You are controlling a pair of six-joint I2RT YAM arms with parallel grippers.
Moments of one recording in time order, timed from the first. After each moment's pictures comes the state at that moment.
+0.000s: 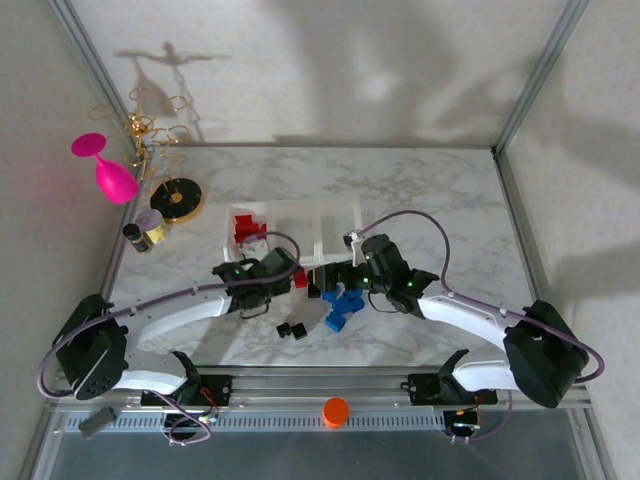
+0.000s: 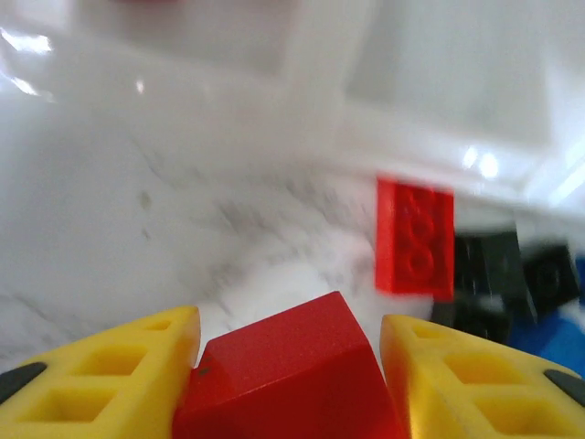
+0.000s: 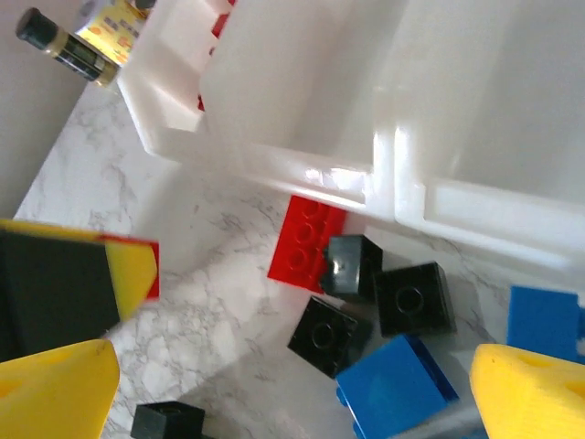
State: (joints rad) left arm -0.79 1.33 0.85 -0.63 -0.42 -1.07; right arm 0.78 1.29 0.64 0.06 -0.22 0.54
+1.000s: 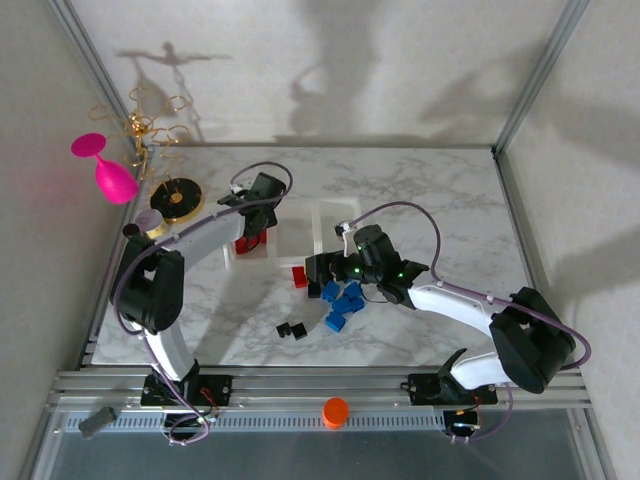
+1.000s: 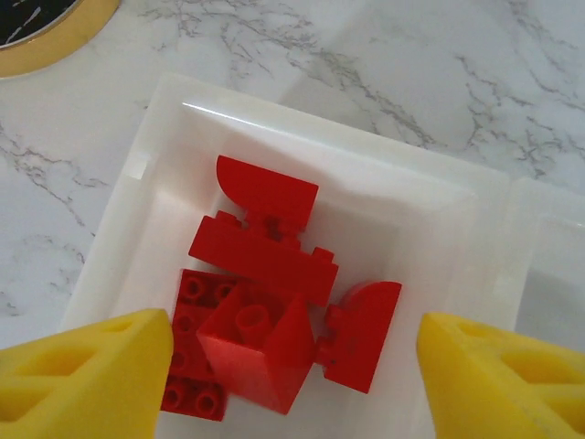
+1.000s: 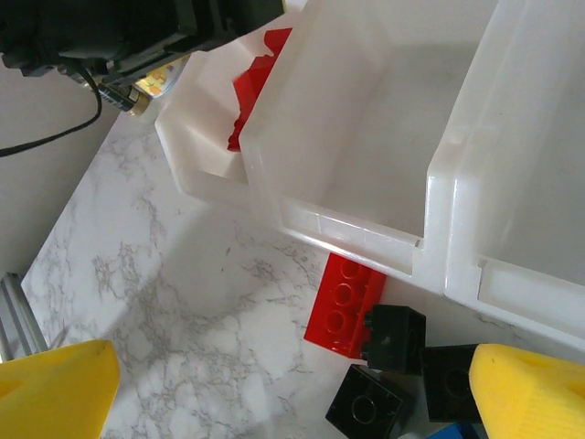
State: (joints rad) left arm -0.44 1.77 1.29 -0.58 -0.49 -0.74; right arm 0.78 1.38 0.72 0.10 -0.24 0.54
